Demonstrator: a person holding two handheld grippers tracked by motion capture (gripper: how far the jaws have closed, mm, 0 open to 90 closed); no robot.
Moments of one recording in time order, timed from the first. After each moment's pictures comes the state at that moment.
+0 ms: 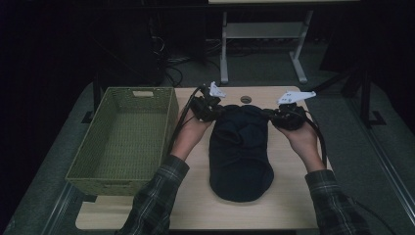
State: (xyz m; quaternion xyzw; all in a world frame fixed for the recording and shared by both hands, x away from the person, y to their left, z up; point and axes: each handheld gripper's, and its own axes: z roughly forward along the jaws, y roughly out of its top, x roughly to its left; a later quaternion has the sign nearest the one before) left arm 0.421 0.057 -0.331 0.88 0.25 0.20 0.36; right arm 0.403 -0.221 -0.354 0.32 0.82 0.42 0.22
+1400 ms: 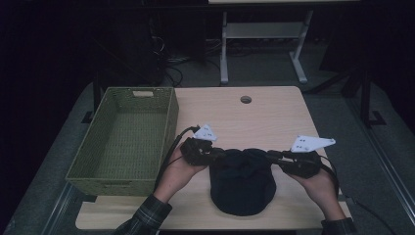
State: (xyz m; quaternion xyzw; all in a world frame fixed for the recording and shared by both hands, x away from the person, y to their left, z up) left arm 0.326 0.086 -0.365 0.89 0.21 0.06 0.40; right arm 0.288 -0.236 -0.387 0.28 0.83 0.46 0.15
